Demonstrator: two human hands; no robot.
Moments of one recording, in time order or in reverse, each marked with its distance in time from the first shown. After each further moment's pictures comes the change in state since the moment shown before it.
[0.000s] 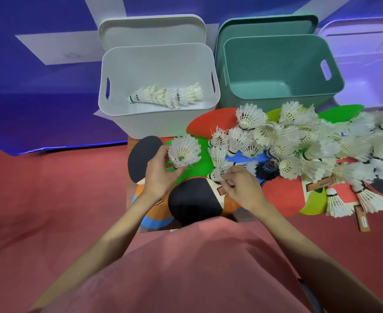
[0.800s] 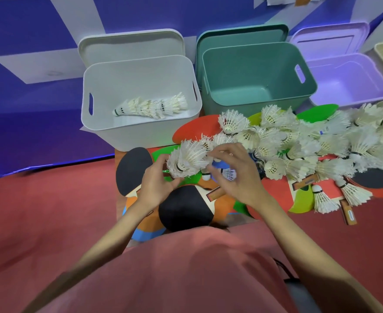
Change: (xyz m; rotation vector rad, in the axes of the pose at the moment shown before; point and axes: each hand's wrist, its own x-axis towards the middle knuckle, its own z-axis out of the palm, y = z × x) left_hand 0.004 0.013 0.009 0.099 -0.135 0.120; right_hand -0.001 -0.024 -0.063 0.332 0.513 -0.312
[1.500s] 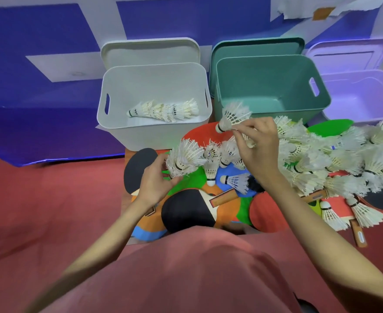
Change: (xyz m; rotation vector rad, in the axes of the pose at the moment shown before) left_hand -0.002 0.003 -0.010 -0.022 0.089 -0.095; right_hand 0.059 0.030 -0.021 -0.223 0.293 -0.081
